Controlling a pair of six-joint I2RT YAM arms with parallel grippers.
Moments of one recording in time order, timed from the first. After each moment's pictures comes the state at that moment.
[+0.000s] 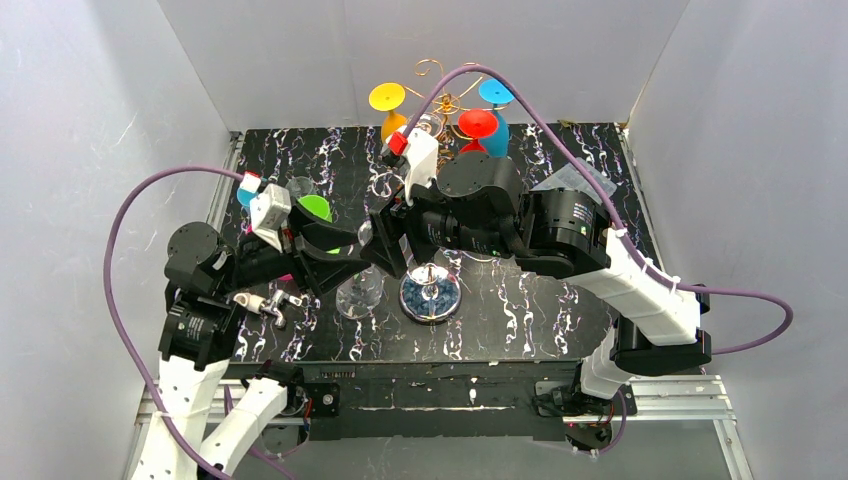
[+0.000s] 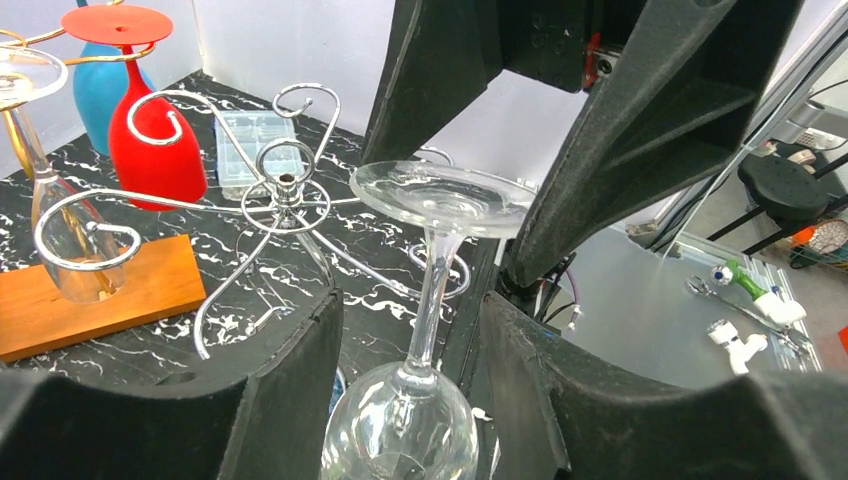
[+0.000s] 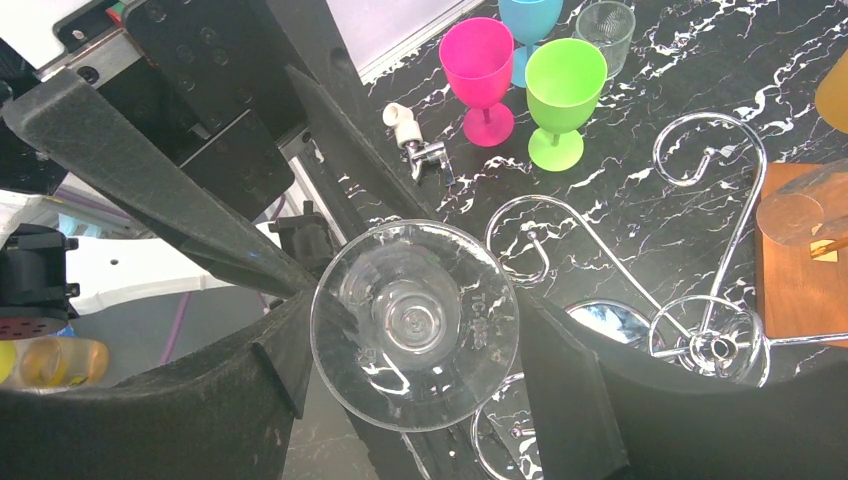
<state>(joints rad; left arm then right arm) -0.27 0.67 1.12 -0.35 0.96 -0.28 1.34 1.61 2.29 -1.05 0.17 0.31</state>
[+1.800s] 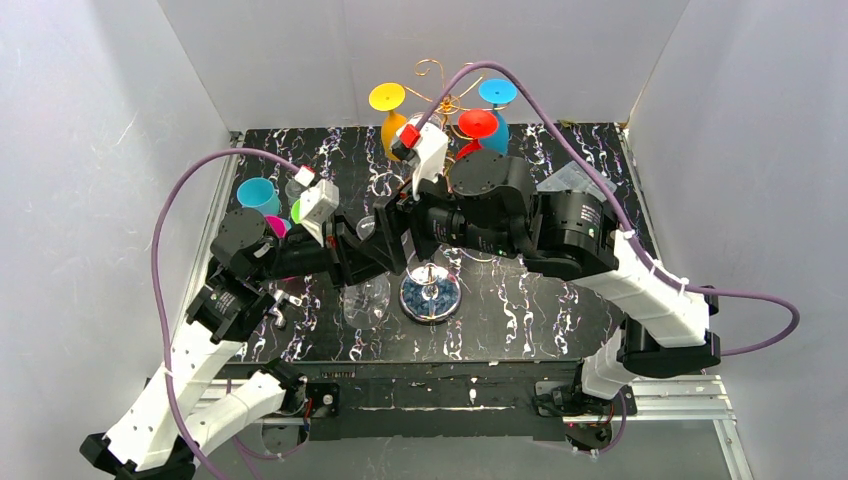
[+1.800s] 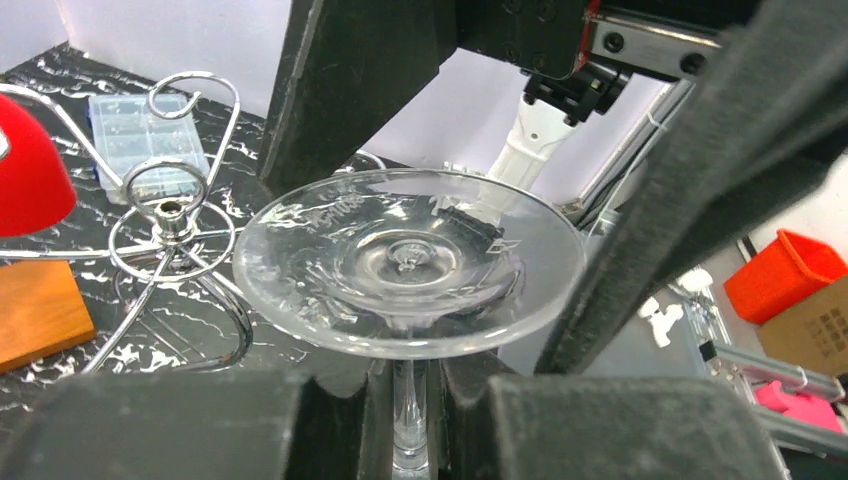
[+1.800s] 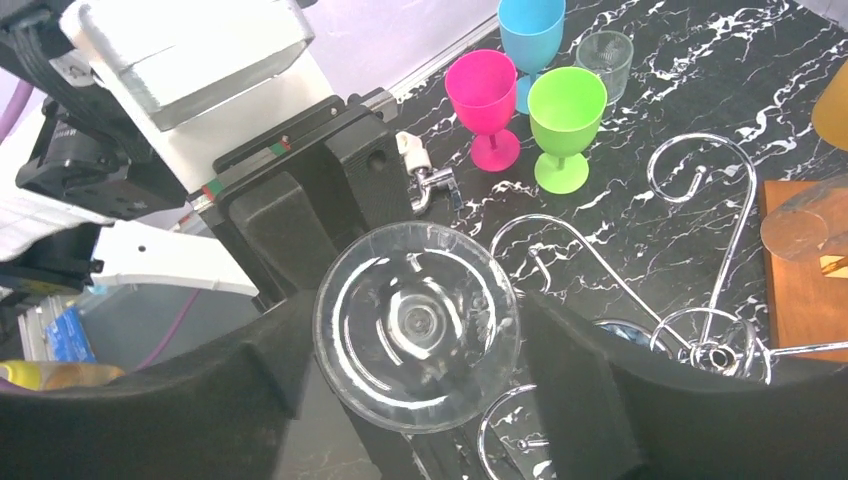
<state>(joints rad) -0.58 0.78 1.07 -0.22 0.81 -0.33 1.34 1.58 2.26 -0.99 0.18 0.33</state>
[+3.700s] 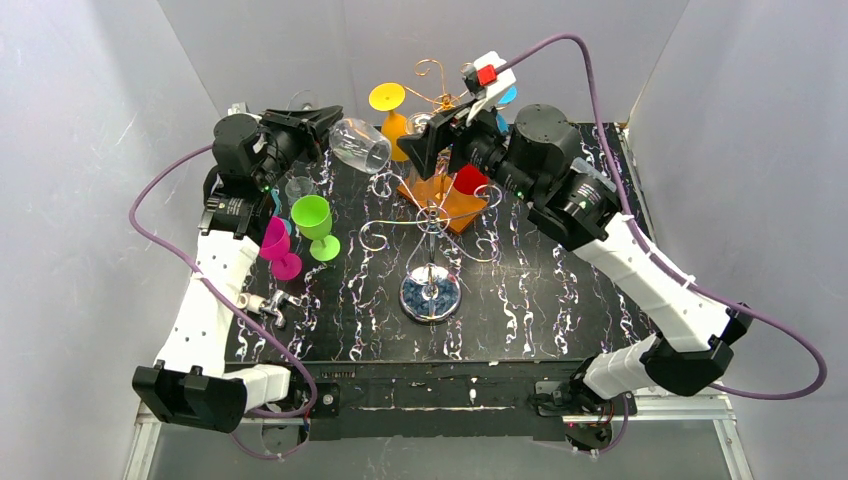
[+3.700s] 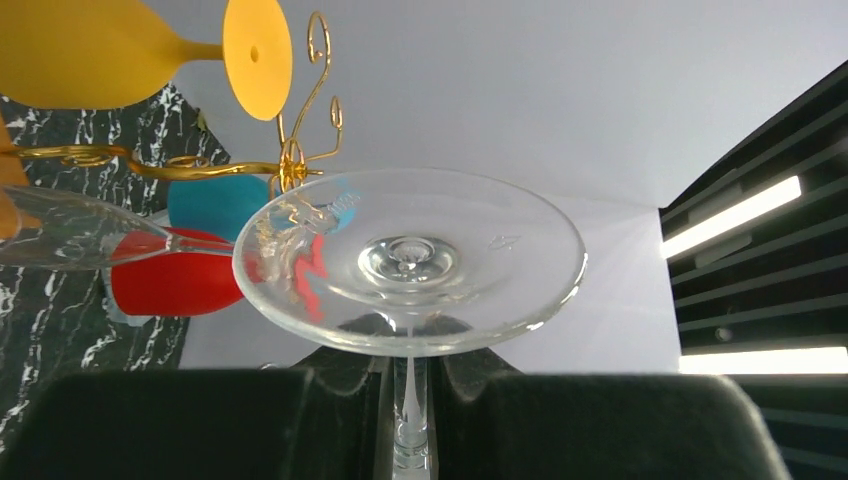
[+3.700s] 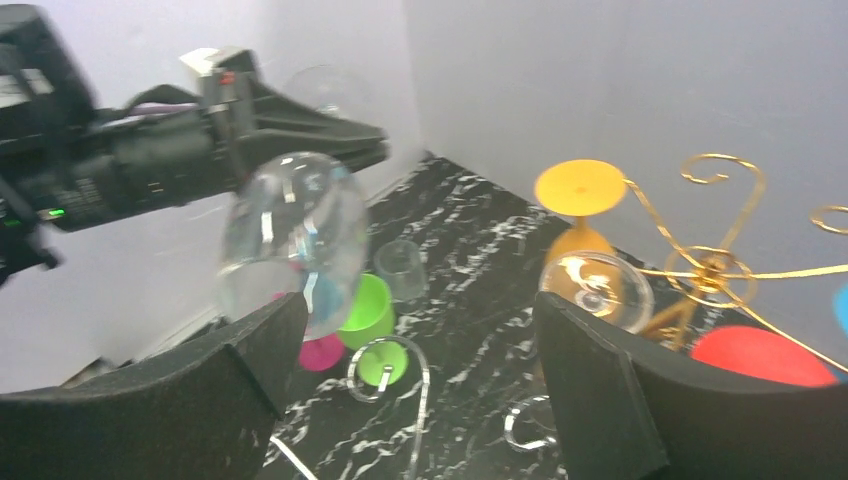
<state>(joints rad) -0.16 1.20 1.38 -0.25 0.24 -1.58 0.91 1.39 1.76 -0.30 0.09 0.12</state>
